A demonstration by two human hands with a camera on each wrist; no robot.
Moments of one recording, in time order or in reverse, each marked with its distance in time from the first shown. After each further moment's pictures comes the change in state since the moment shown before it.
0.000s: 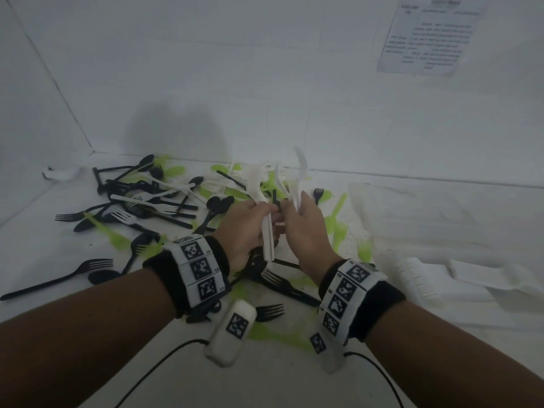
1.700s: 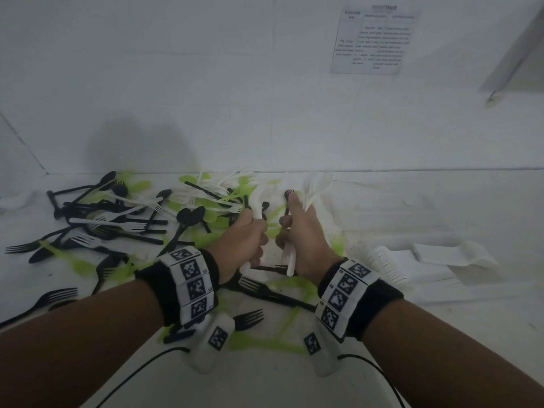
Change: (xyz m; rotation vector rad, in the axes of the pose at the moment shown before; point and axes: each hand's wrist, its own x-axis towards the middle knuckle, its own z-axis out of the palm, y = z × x) left_hand 0.019 -0.019 0.022 0.325 -0.181 0.007; right_hand -0.001 -0.004 -0.041 0.389 0.138 0.342
